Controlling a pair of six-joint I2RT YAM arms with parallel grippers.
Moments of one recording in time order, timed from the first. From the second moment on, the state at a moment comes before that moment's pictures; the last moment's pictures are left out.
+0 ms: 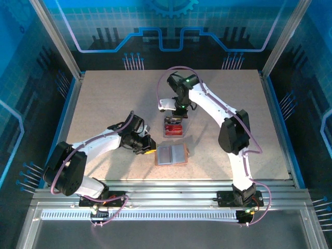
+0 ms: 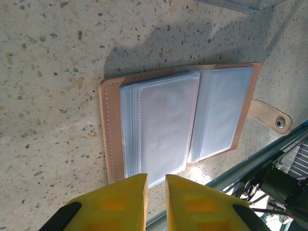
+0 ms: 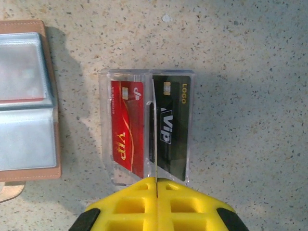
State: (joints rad) left arm -0.45 1.44 0.76 -0.47 0.55 -0.75; right arm 0.58 2.15 2.06 -1.30 -0.14 -0.98
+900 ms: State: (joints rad) left arm -0.43 1.44 0.76 -0.47 0.55 -0.75; right arm 0.58 2.26 2.14 -1.33 -0.14 -0.99
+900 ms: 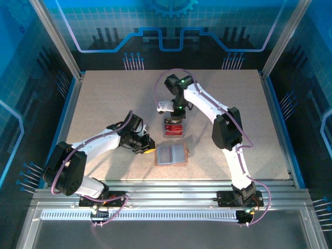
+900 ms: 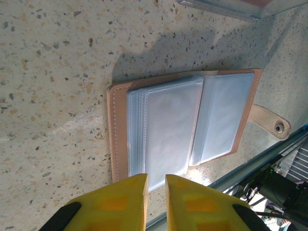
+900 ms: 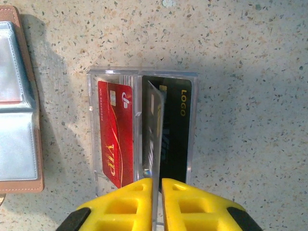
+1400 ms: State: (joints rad) left arm -0.43 1.44 0.76 -0.47 0.55 -0.75; right arm 0.58 2.25 2.13 -1.31 -0.13 -0.95
